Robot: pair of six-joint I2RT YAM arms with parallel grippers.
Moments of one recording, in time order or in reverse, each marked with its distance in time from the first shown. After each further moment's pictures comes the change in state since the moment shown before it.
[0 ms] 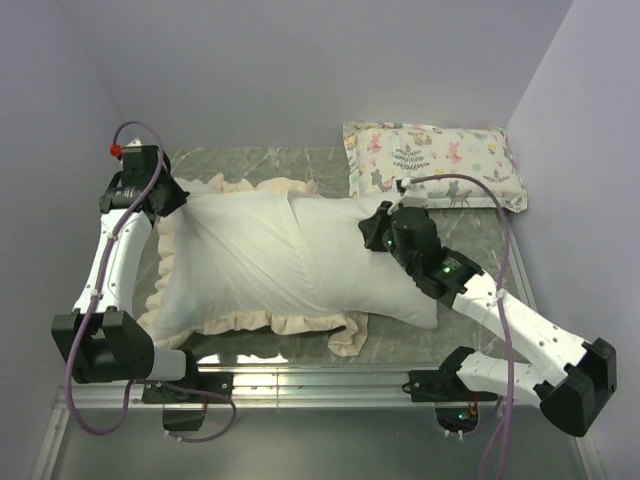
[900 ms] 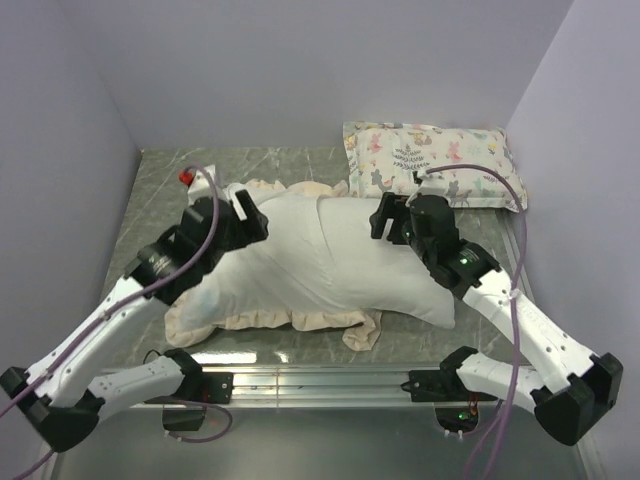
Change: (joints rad) left arm -0.705 -0.338 -0.146 0.041 -0.304 -0.091; right arm -0.156 -0.021 0.064 -0.154 -0.064 -0.110
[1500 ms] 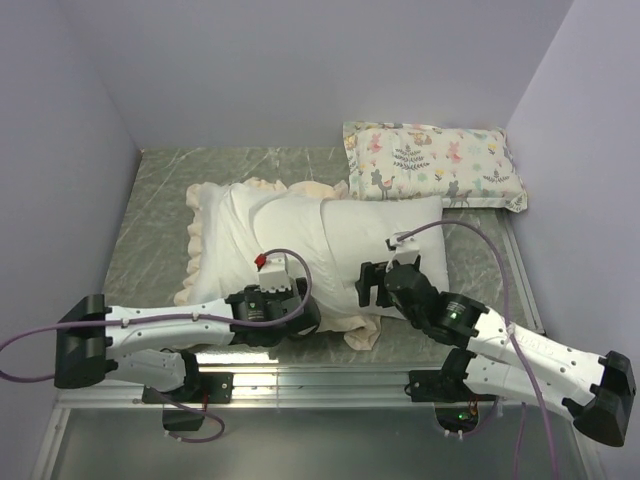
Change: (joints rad) left arm -0.655 0.204 -0.327 -0.117 -0.306 -0.623; right arm 0.386 -0.235 -0.339 -0.061 0.188 0.089
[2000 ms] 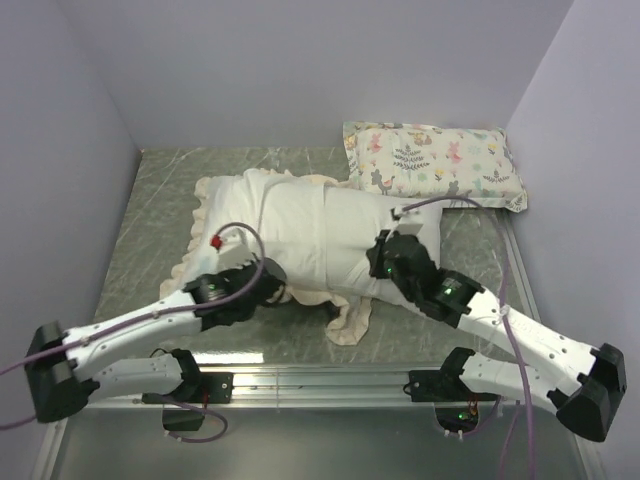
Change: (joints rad) left arm 0.251 -0.130 -0.051 0.083 0.022 -0.014; right arm -0.077 0.151 0.136 0.079 0.009 0.026
